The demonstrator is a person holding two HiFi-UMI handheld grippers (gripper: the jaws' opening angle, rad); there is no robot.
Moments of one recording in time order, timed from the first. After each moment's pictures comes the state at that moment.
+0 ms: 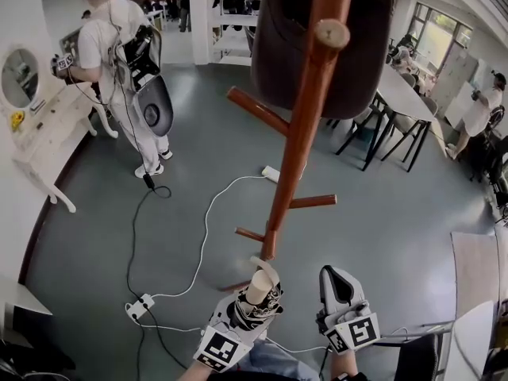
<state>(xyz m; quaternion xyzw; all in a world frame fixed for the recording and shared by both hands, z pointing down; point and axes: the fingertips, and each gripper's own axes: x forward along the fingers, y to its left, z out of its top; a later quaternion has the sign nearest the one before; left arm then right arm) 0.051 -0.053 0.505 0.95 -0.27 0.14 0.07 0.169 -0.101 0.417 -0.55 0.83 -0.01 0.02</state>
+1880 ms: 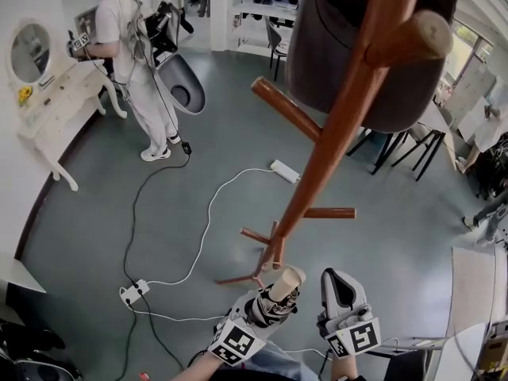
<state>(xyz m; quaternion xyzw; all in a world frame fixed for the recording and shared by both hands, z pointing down) 0.090 -0.071 0.554 0.95 -0.25 0.16 0.11 0.156 -0.130 0.422 -0.51 0.86 0.00 0.00</state>
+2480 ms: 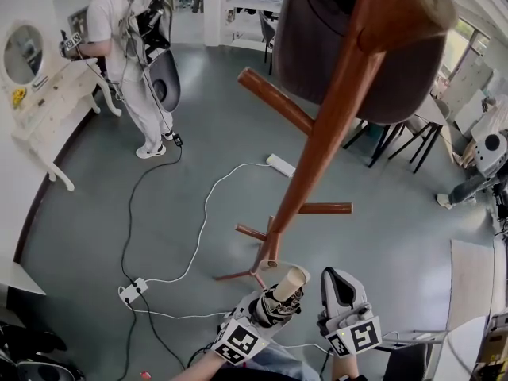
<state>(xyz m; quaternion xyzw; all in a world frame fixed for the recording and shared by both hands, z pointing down) 0.110 -0.063 0.563 0.96 -0.22 0.15 0.12 0.166 -0.128 0.430 -0.52 0.85 -0.01 0.00</state>
